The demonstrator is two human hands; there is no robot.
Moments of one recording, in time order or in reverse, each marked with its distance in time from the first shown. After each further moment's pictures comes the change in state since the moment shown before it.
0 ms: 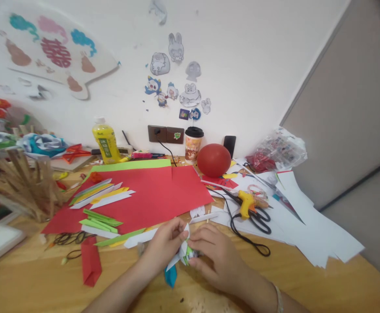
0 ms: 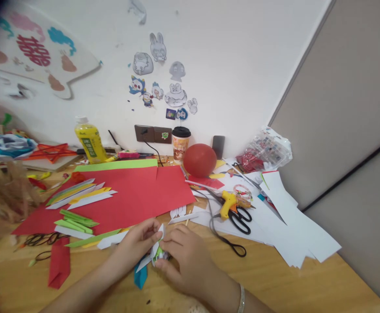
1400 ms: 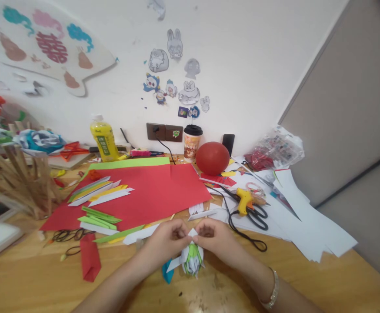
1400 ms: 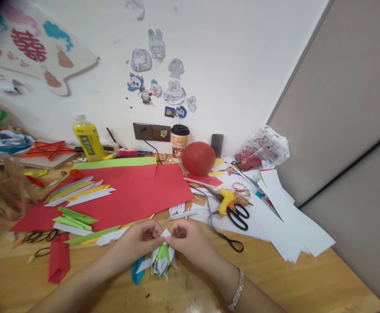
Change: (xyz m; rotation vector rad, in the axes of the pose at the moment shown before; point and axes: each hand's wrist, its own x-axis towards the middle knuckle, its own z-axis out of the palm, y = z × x) left_hand -0.004 0.015 0.001 0.089 -0.099 -0.117; right_hand 0.000 0.022 0.009 0.651 0.002 0.781
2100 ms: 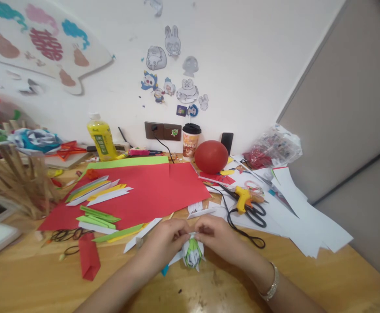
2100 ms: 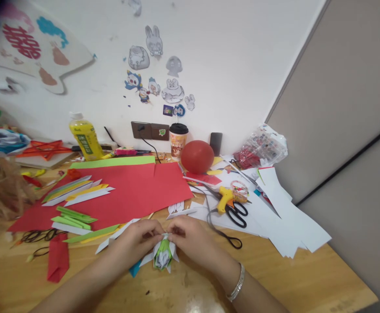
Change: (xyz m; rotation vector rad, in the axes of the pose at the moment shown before) left_hand -0.005 0.004 -0.004 0.393 0.034 0.205; right_hand -0.001 -0.009 -0.011 -0.346 -0.054 -0.219
